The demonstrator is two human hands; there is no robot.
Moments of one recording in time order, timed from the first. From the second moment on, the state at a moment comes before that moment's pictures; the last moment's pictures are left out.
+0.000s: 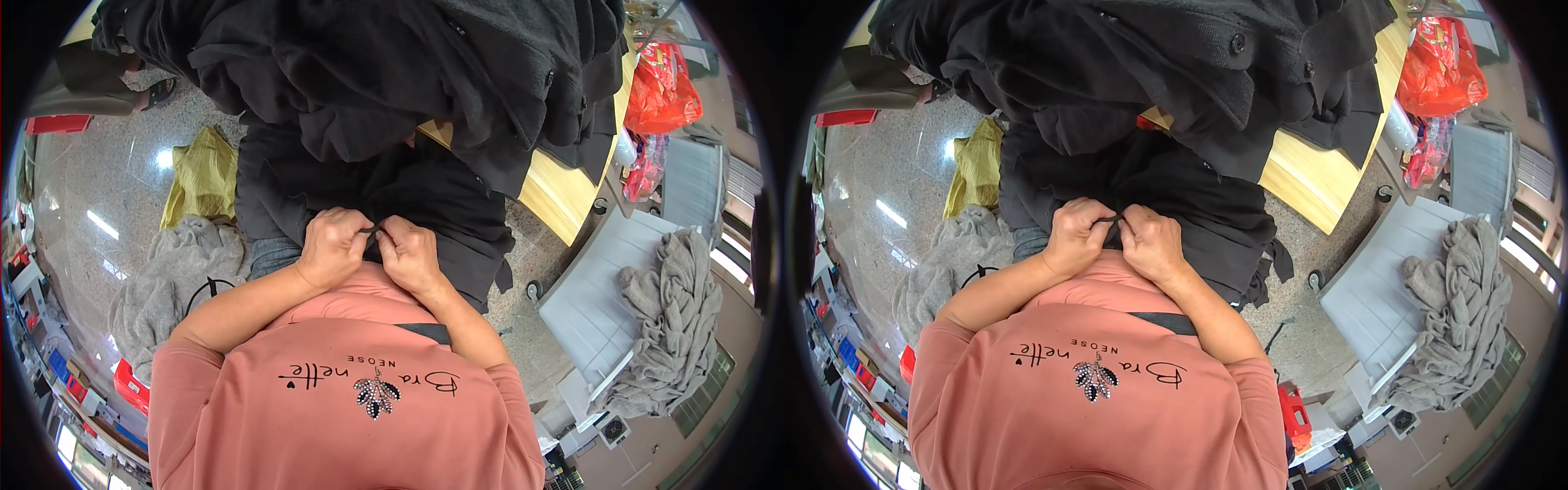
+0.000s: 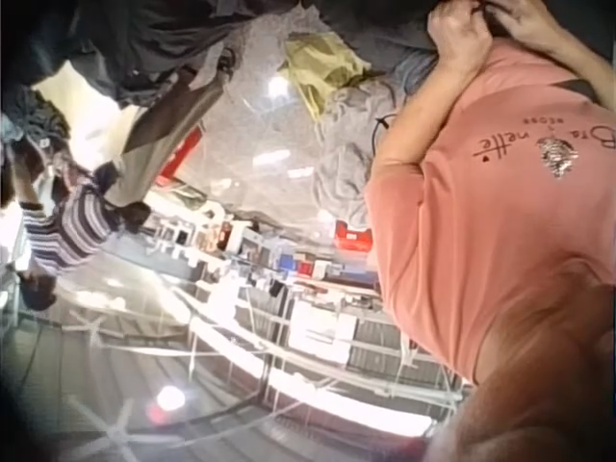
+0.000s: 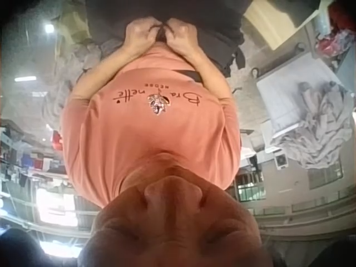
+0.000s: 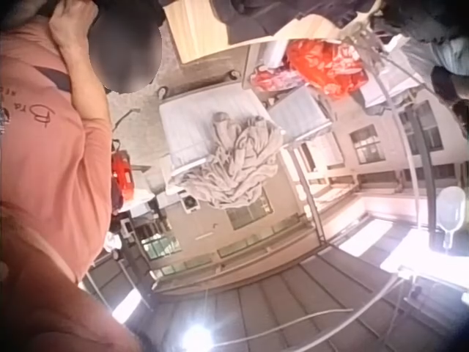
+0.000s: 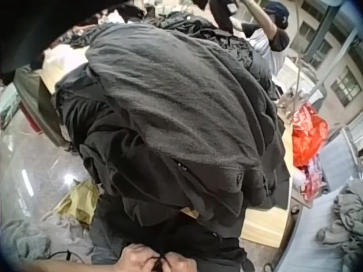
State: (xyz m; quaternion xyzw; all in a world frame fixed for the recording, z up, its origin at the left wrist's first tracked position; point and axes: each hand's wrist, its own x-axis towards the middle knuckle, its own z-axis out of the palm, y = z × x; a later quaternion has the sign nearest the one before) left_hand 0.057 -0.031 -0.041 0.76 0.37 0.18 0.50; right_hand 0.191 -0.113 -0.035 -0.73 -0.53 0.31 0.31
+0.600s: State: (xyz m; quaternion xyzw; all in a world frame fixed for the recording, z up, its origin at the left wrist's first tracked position) left_hand 0.055 0.022 -0.041 0.83 0.24 0.07 0.50; right_hand 0.222 -0.129 -0.037 -0.82 -0.37 0.30 0.31
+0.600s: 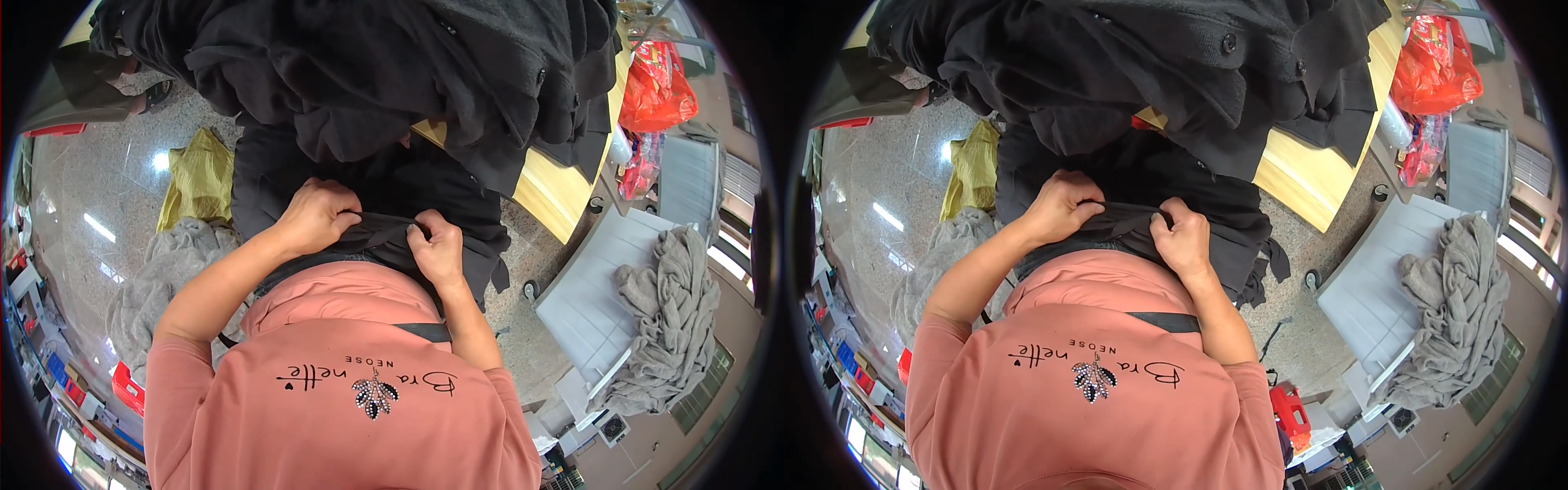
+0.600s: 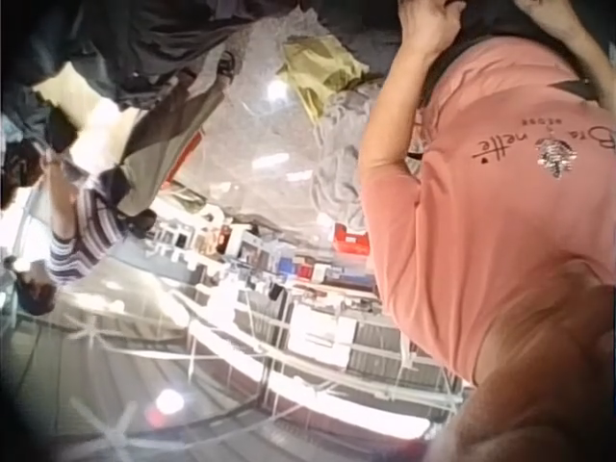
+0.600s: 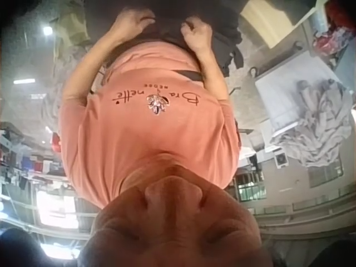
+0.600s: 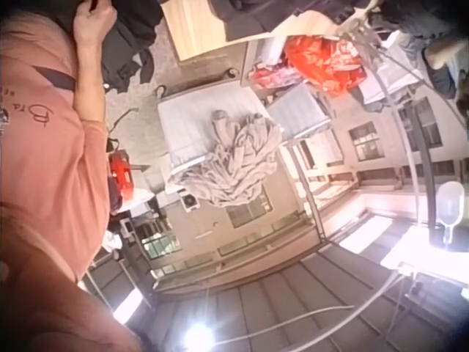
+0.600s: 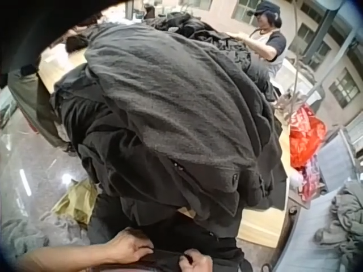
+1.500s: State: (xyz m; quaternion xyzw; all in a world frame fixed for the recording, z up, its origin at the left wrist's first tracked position) left_hand 0.061 0.022 -0.026 0.66 0.30 0.02 0.68; right_hand 0.236 -0.123 -0.047 -0.41 -0.17 0.70 0.55
